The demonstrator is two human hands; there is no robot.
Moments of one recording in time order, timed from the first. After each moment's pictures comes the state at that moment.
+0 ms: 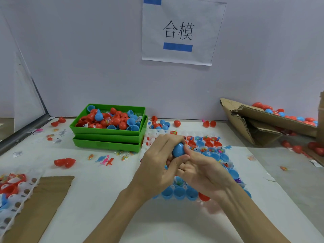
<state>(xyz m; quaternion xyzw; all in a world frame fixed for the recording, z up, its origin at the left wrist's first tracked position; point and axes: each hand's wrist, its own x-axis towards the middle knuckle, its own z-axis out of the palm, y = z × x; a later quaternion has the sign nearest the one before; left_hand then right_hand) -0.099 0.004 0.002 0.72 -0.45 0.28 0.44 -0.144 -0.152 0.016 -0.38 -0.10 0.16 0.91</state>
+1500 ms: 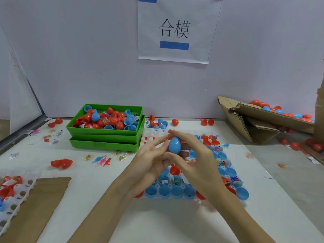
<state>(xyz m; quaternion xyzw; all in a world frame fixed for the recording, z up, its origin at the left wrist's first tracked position) -0.088 0.013 0.011 0.46 -0.25 -0.28 0.81 -0.142 -0.146 0.004 -0.82 -0.15 -0.33 0.44</state>
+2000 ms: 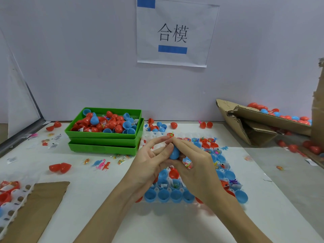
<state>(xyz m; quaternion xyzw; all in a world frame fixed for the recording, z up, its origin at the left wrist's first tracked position) -0.089 0.002 0.007 0.50 -0.19 -0.18 0.82 -0.140 -0.145 -0.001 -0.84 -0.16 -0.38 0.34</state>
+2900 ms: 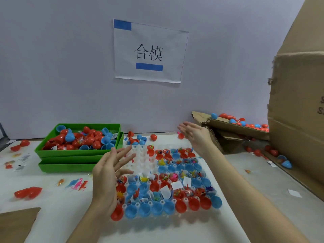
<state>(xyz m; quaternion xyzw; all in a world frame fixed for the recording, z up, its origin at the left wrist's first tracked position) -0.075 0.019 0.010 0.57 -0.06 0.04 0.81 -0.044 -0.262 0.048 -0.56 0.13 -0.21 0.79</state>
